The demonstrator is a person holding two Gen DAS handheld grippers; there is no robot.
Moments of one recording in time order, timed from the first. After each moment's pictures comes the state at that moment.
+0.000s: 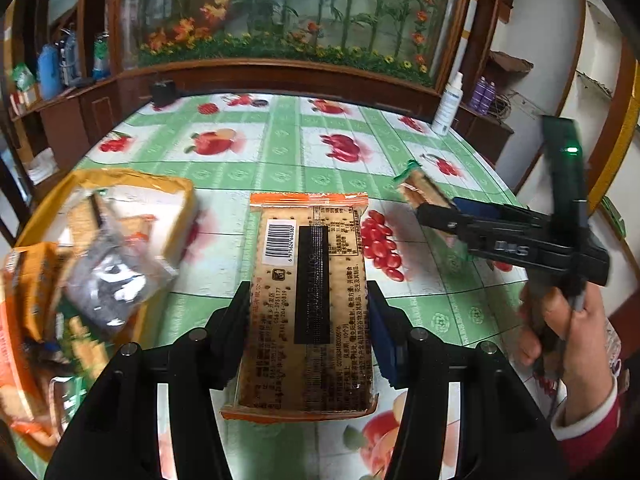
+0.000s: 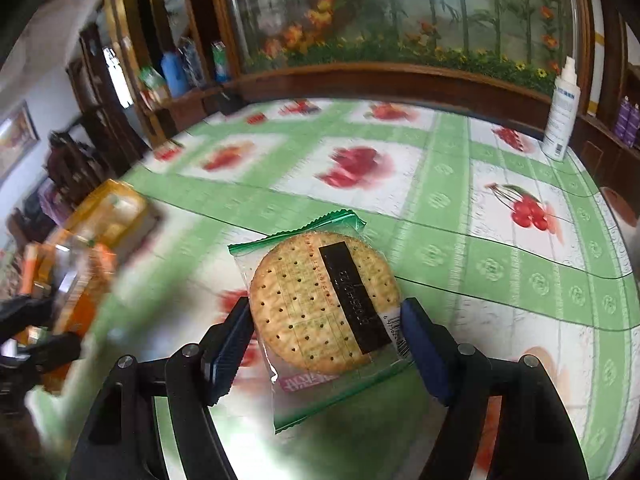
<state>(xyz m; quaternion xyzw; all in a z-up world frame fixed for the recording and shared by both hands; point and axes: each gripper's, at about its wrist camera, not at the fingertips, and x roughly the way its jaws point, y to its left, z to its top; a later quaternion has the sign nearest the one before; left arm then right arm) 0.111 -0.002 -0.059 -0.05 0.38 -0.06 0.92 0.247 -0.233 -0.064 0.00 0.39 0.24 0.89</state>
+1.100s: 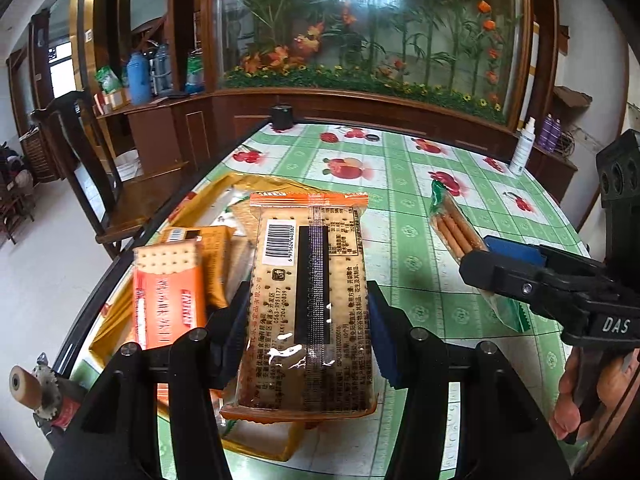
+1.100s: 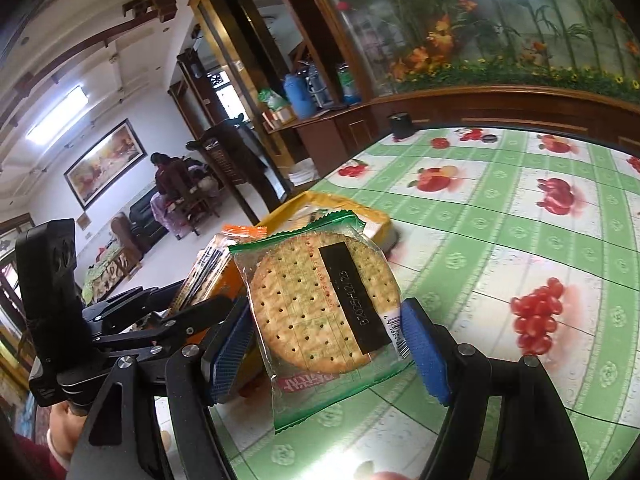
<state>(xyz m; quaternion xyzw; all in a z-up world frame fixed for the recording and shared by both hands) 0.046 0.088 -0.038 -0.04 0.34 0.08 0.94 0.155 -0.108 -0.024 0.05 0.35 0.43 0.83</state>
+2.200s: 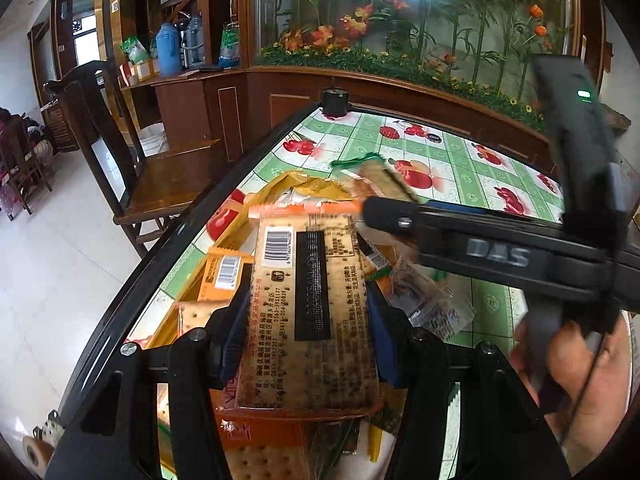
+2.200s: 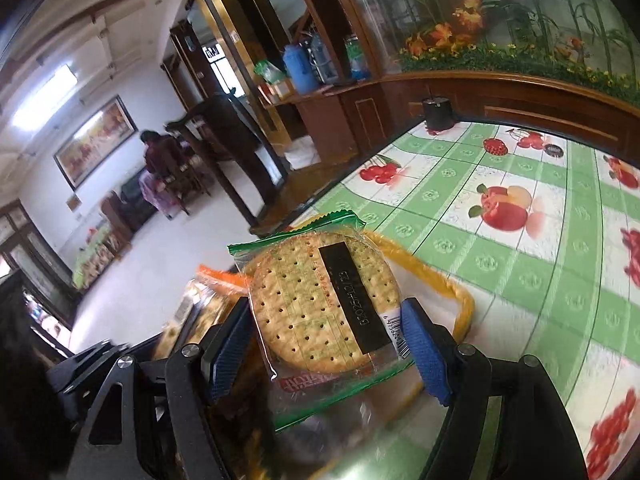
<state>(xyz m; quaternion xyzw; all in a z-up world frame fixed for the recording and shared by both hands) 0.103 0.156 -0.050 -0.07 0.37 0.13 0.92 0.254 0.048 -0.040 0.01 0.40 0.42 0.82</state>
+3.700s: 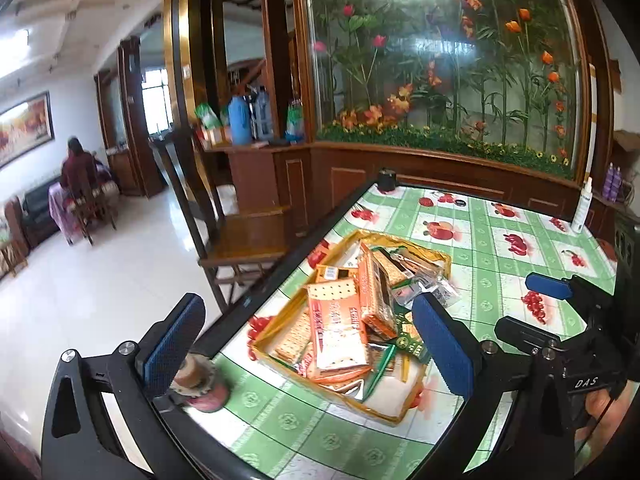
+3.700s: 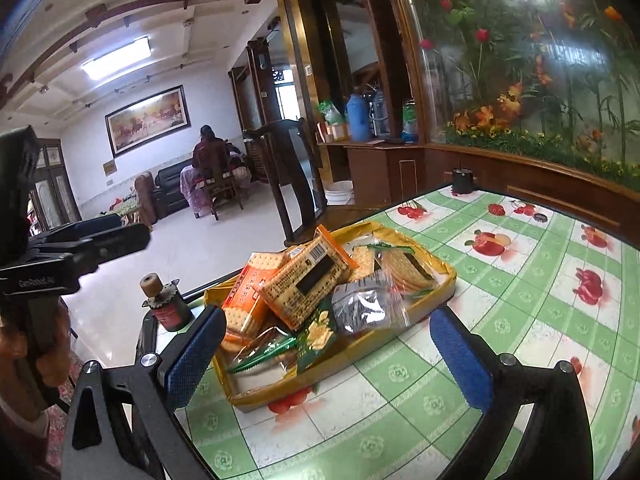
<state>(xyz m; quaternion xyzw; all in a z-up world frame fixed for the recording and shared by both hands) -0.051 0.128 0.024 -0.02 0.24 0.25 0.94 0.097 -0.064 -0.001 -0.04 0.25 0.49 0.83</state>
